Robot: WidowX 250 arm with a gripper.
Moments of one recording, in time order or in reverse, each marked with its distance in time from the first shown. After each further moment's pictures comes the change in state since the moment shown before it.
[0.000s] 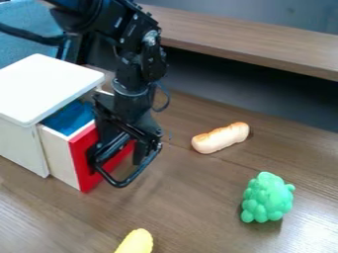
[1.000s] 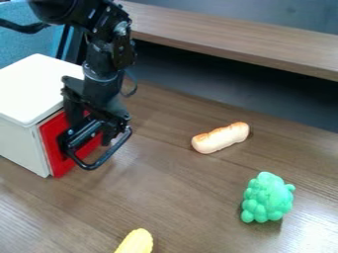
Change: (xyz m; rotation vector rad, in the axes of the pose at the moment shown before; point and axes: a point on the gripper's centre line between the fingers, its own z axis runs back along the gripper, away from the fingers) arm -0.001 0.058 -0.012 0.123 0.038 0.077
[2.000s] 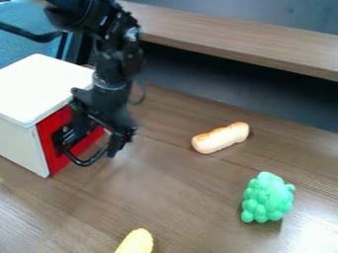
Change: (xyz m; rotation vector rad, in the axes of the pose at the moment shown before) arm 0.002 -0.037 0.001 -0.106 0.038 -0.067
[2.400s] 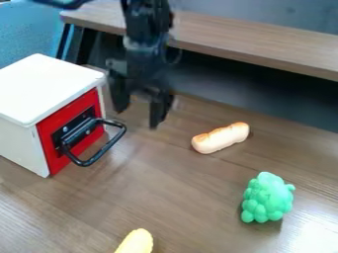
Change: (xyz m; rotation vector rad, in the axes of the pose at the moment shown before) arm 0.041 -0.025 0.048 -0.159 -0.091 0.000
